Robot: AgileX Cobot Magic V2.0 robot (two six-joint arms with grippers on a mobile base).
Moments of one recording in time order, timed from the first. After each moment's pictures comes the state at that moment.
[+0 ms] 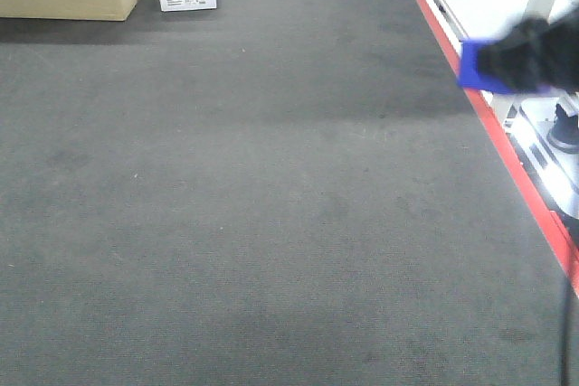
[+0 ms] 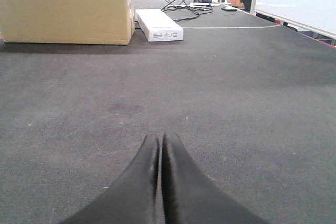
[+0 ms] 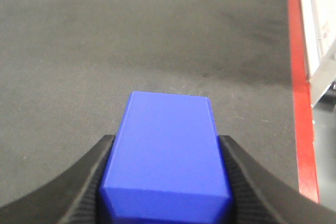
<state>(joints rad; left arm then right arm) -0.02 0.03 0.03 0.01 0.10 -0.04 0.20 1.09 -1.13 0.08 0.64 -0.07</state>
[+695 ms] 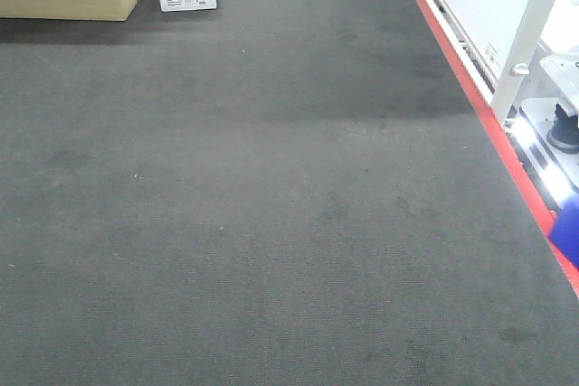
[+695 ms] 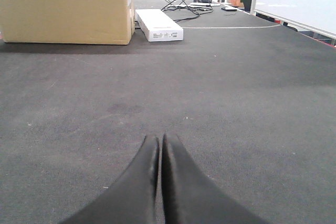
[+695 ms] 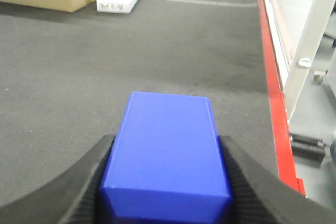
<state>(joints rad) -0.02 0.03 0.03 0.01 0.10 -0.04 0.20 0.29 -0.47 0.07 0.49 -0.12</state>
